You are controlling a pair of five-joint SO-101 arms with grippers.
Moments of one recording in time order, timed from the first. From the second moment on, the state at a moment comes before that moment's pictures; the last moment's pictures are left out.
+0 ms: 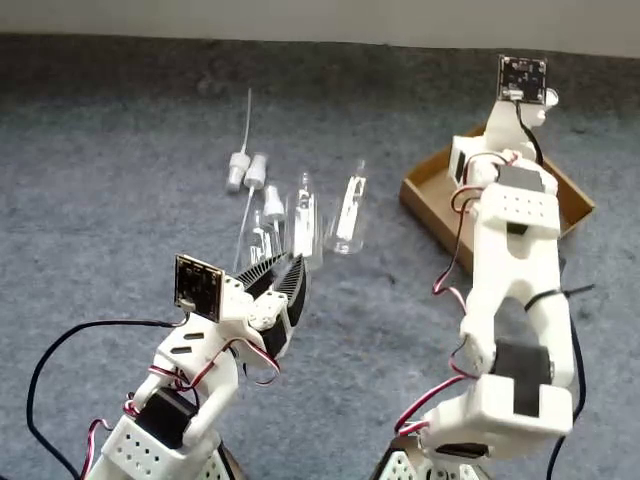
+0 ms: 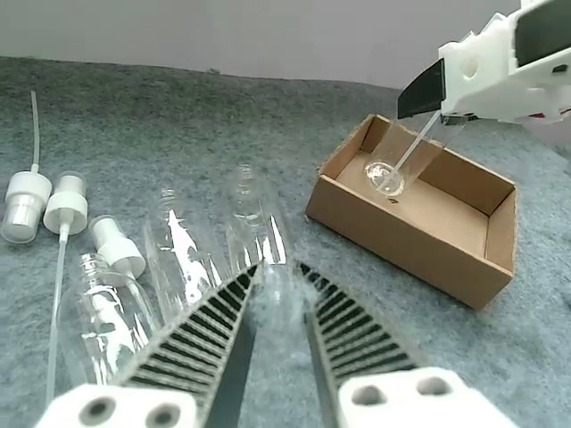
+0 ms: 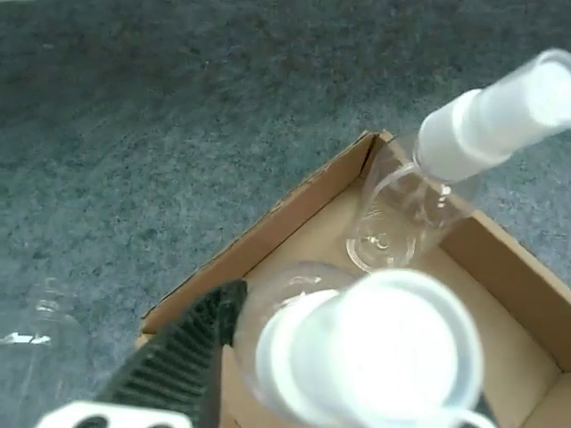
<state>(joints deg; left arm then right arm) 25.9 -103.9 95.9 30.0 23.4 4.5 2.5 9.8 36.4 4.7</state>
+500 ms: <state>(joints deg) 25.9 -103.9 95.9 30.0 23.4 4.4 18.5 -4.7 36.4 4.7</state>
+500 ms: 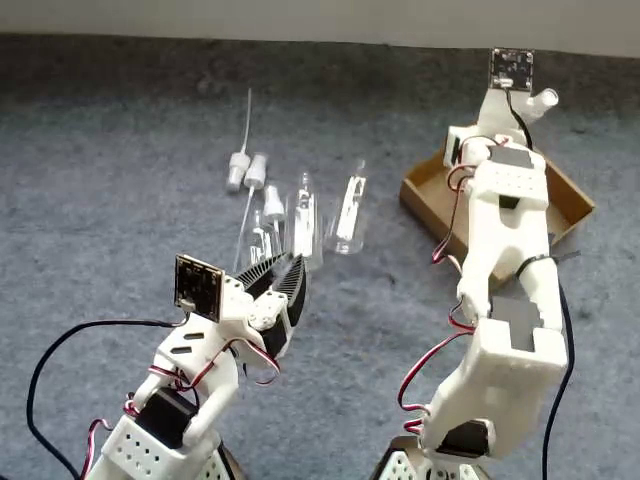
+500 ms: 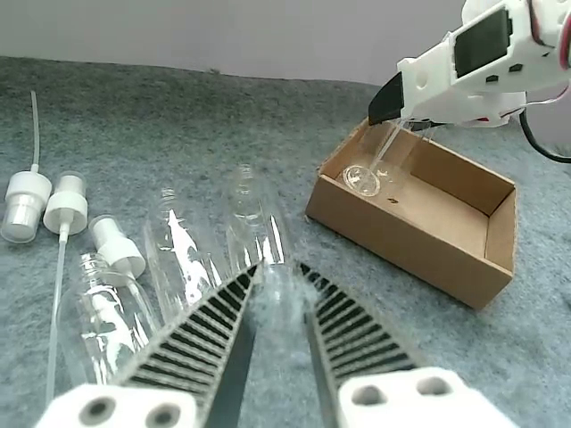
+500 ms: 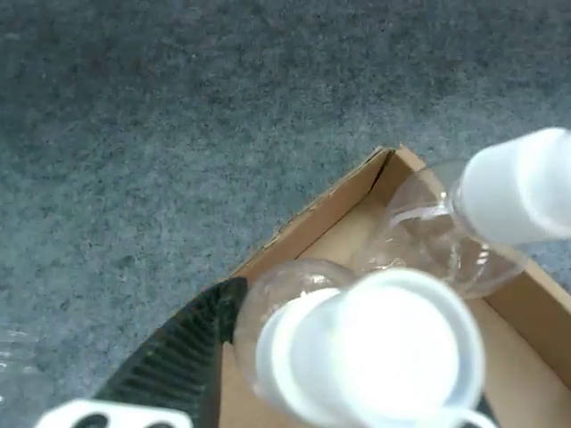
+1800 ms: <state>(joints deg) 25.9 -103.9 96.0 30.0 23.4 3.2 20.4 -9.8 45.8 11.3</state>
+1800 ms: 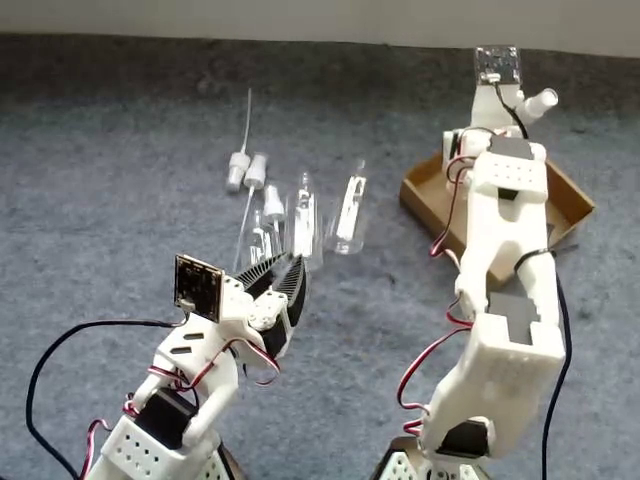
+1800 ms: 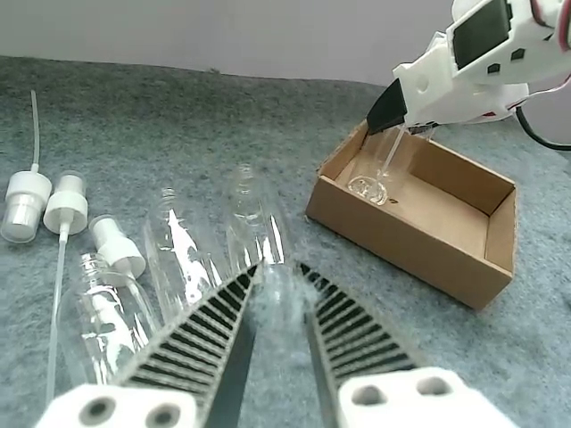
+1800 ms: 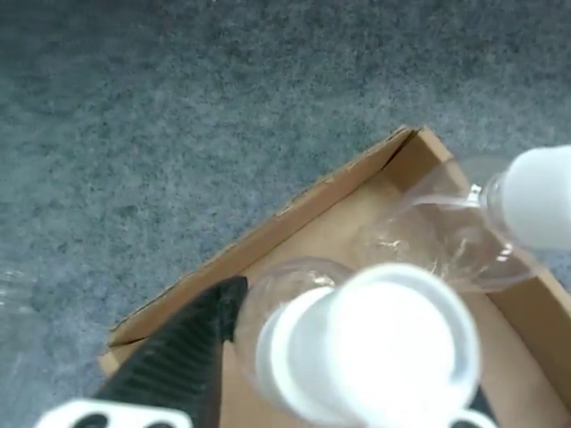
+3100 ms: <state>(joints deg) 25.9 -103.9 96.0 30.0 23.4 -0.2 20.5 -6.4 45.9 11.5</state>
